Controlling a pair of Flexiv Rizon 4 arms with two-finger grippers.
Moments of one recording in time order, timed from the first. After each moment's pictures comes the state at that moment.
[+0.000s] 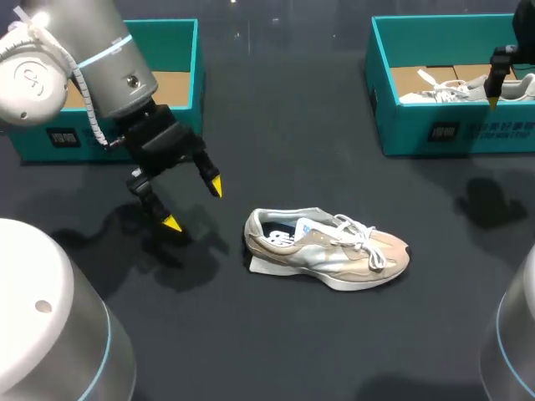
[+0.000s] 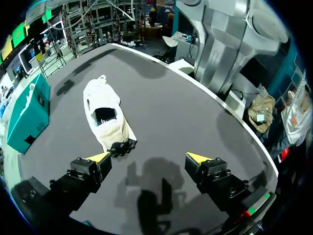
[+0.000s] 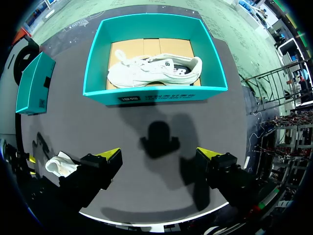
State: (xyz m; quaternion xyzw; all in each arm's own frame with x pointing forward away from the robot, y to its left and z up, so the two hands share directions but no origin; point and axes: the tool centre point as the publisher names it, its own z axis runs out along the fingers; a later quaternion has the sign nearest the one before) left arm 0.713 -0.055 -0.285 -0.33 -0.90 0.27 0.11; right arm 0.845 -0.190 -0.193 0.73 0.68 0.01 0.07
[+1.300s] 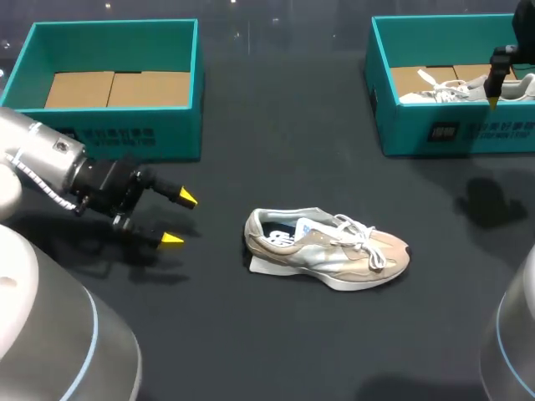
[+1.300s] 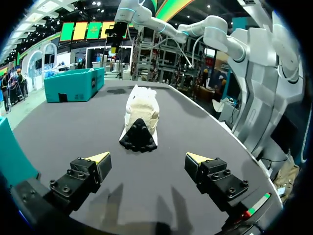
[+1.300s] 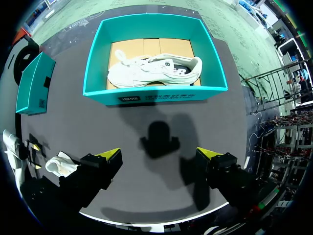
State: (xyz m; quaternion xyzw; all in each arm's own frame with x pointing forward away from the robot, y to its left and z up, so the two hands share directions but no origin) left arm 0.726 -0.031 -0.351 -0.03 -0.85 0.52 0.10; right arm 0.845 -0.190 -0.193 0.73 0.68 0.01 0.07
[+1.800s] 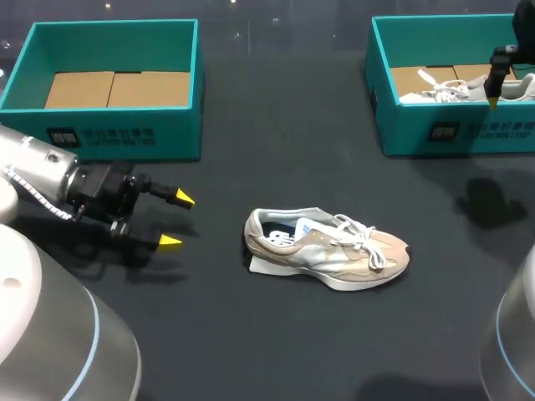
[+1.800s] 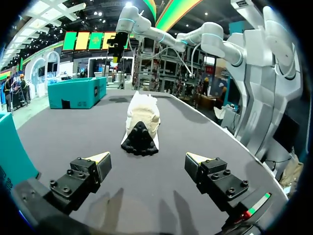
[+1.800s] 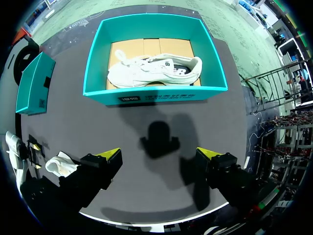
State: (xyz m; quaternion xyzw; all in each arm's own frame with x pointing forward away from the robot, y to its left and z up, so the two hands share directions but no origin) left arm 0.727 -0.030 -0.354 -0.03 -0.83 0.56 0.09; right arm 0.845 -0.190 -0.193 0.73 0.68 0.01 0.07
